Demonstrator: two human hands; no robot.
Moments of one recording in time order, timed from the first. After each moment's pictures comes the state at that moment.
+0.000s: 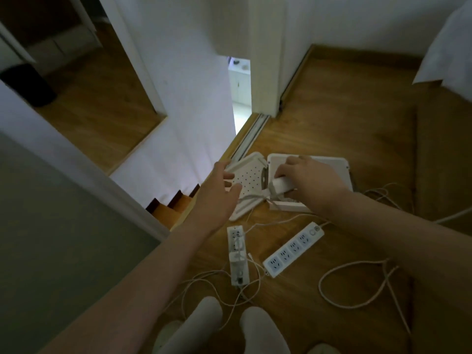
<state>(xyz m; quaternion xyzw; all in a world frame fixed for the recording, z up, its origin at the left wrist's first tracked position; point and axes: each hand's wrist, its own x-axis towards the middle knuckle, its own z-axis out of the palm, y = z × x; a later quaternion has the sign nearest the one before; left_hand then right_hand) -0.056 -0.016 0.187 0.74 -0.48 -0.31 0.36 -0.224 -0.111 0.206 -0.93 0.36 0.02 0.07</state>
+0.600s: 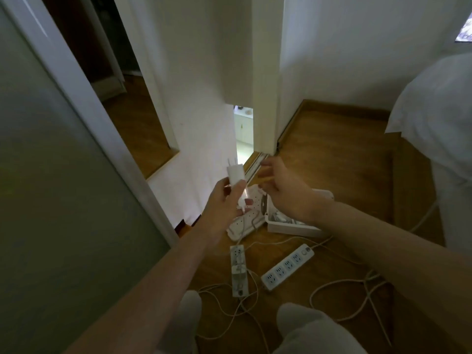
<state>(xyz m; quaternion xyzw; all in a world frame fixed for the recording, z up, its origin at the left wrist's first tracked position) -0.097 0.049 0.287 0.64 -0.36 -0.42 0.53 -0.227 -0.026 0.316 -0.84 0.35 -0.18 0.37</state>
